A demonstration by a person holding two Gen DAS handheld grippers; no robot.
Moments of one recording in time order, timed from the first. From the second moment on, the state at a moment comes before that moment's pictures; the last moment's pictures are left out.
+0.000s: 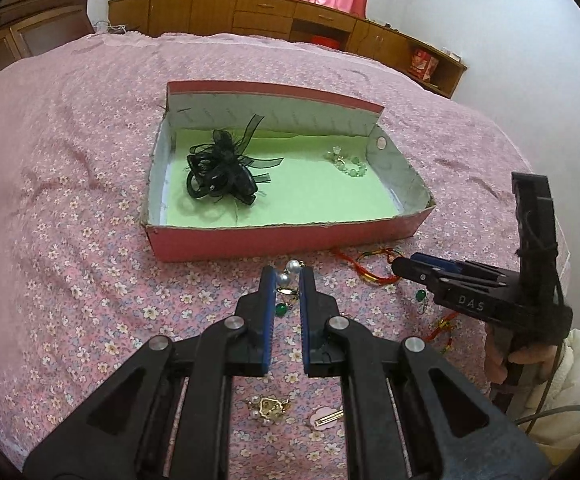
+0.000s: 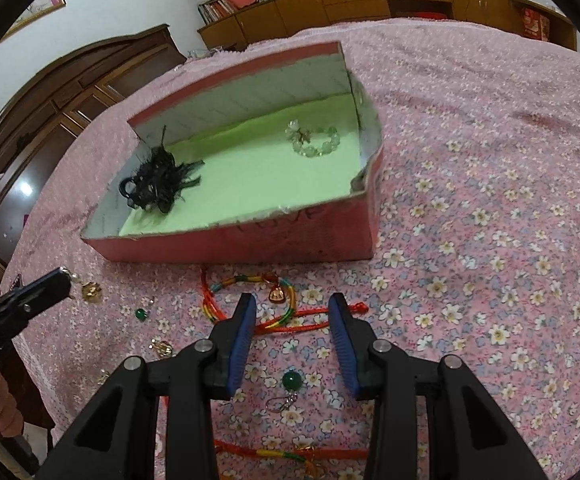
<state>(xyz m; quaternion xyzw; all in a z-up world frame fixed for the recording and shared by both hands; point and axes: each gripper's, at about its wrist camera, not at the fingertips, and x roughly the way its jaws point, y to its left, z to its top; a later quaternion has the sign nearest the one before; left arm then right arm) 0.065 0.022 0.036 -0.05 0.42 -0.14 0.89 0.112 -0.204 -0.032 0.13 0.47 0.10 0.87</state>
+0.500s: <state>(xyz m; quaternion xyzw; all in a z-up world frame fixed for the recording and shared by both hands) 0.062 0.031 0.035 -0.06 0.42 -0.13 0.90 0.096 -0.200 -0.019 0.11 0.45 0.10 0.88</state>
